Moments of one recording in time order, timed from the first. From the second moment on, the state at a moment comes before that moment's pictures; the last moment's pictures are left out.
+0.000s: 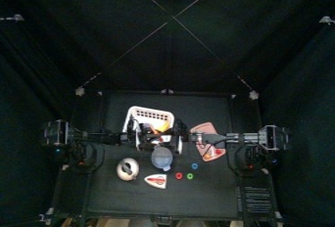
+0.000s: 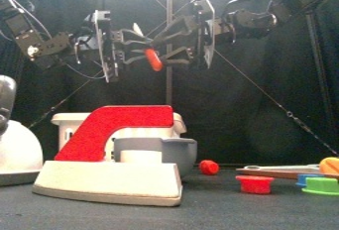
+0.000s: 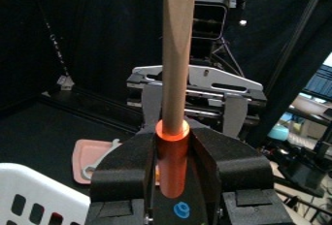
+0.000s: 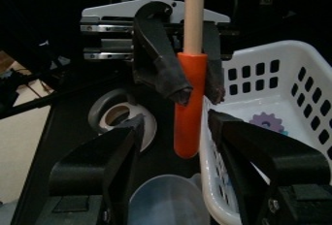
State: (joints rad) left arm 0.17 -0.10 0.99 0.02 -1.09 -0.38; right arm -0.16 -0.11 0.63 -0.27 -0.36 0.48
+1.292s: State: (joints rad) left arm 0.51 -0.36 0.82 -0.33 0.36 -0.37; right arm -0.08 -0.10 0.78 -0.32 -0.36 0.48
